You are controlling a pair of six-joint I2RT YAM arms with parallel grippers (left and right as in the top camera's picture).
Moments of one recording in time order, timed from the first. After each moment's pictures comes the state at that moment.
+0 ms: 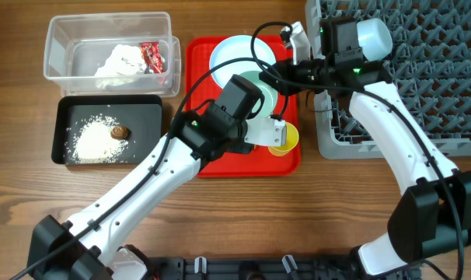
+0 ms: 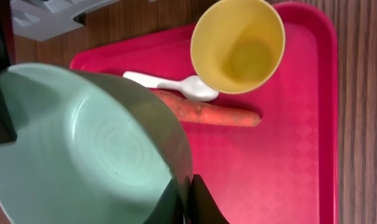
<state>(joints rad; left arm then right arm) -0.71 1.52 1.25 -0.69 -0.01 1.01 0.25 1.72 1.38 -0.51 -0.68 0.08</state>
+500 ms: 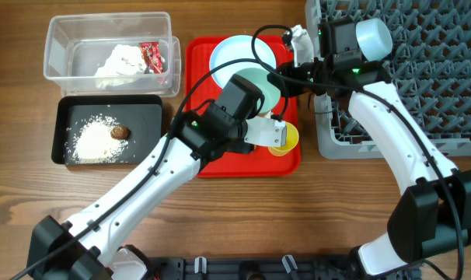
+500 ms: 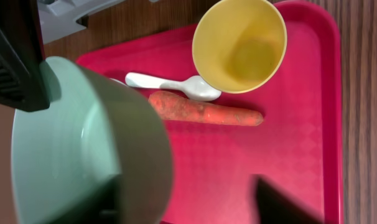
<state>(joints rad) -0.71 1.52 1.25 -0.69 -0.01 1.03 0.25 1.72 1.38 -0.56 -0.54 0.06</state>
